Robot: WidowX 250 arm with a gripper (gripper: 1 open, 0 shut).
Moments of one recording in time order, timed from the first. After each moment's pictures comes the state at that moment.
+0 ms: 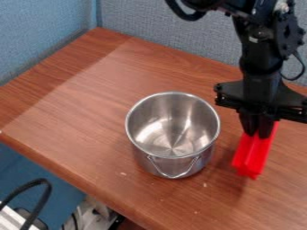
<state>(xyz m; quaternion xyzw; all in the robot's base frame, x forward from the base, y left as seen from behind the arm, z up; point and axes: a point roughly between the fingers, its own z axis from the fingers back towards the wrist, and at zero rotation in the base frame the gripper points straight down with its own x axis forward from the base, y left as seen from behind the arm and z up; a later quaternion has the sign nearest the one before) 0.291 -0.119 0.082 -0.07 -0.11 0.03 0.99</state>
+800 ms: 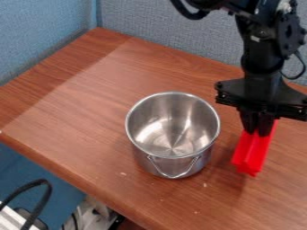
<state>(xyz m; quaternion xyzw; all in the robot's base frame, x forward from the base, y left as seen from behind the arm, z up) 0.295 -0.117 0.079 -0.06 -0.11 0.03 0.99</state>
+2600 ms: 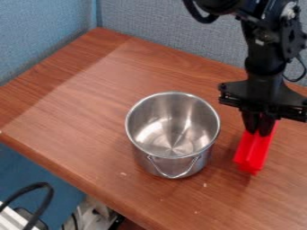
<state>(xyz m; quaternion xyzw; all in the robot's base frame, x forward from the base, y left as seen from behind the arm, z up) 0.307 -0.118 0.071 -0.06 -0.10 0.03 0.99</state>
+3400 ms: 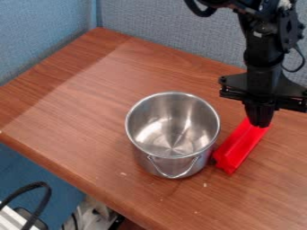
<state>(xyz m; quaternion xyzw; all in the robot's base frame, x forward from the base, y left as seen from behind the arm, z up) 0.317 -0.115 0.076 -0.07 -0.12 0.04 0.99</state>
